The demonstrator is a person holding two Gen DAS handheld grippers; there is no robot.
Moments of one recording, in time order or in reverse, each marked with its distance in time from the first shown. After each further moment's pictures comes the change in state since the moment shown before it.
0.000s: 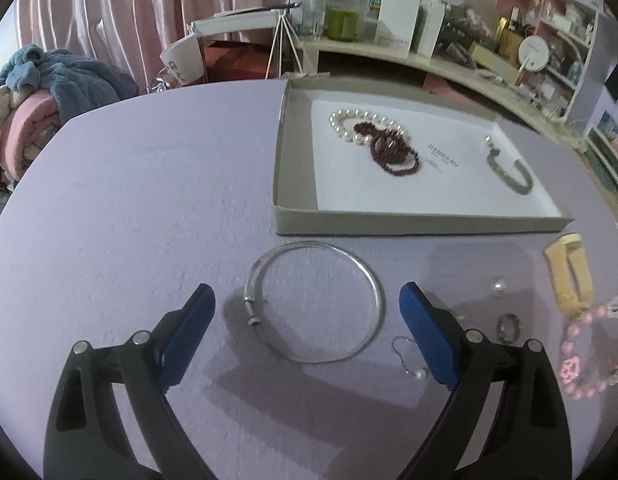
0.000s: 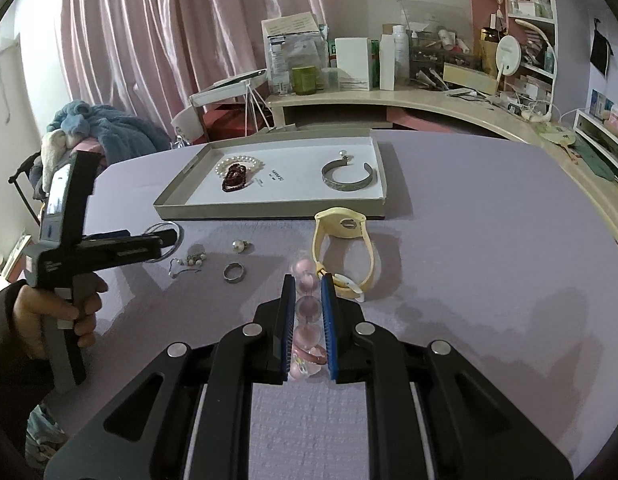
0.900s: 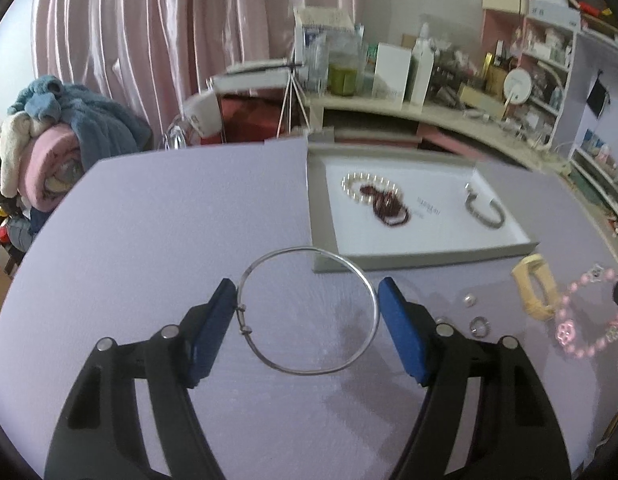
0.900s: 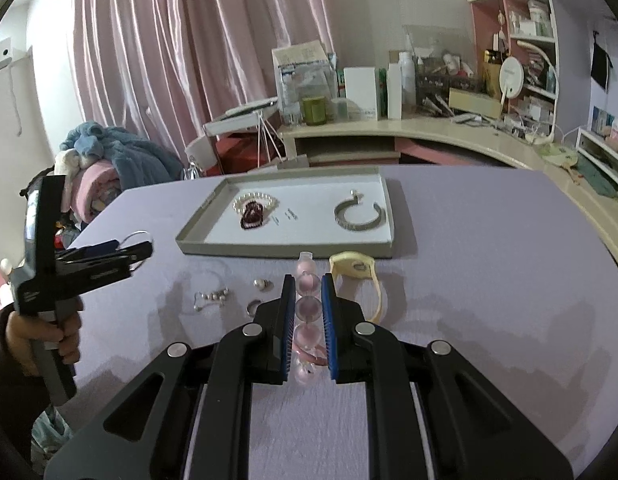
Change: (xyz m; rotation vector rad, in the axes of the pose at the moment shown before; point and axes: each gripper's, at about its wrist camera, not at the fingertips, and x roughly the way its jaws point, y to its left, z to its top) left arm -0.089 0.026 -0.003 0.013 -0.197 -0.016; right arm -0.030 0.007 0.027 -0.009 -0.104 0.031
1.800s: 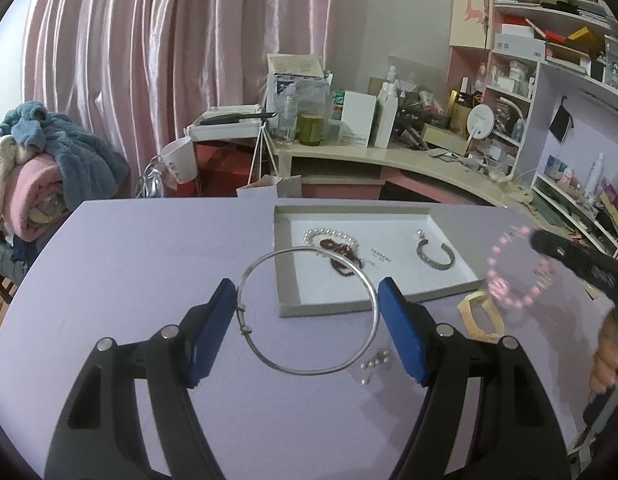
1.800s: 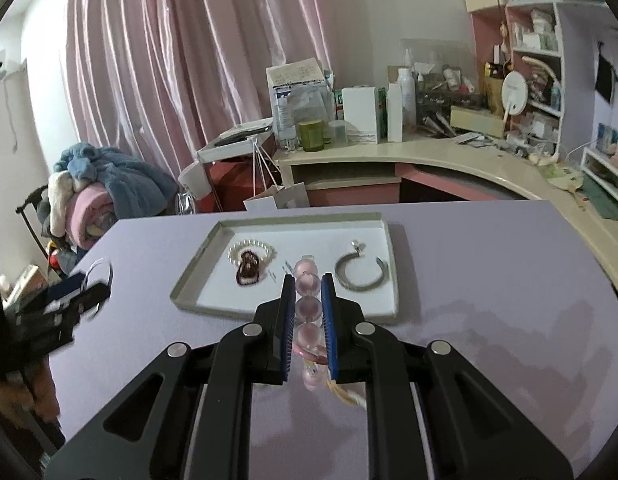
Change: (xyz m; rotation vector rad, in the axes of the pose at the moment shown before) left arm -0.041 -0.012 0.025 0.017 -0.128 -0.115; right arm 0.044 -0.005 0.070 0.033 -0.010 0.019
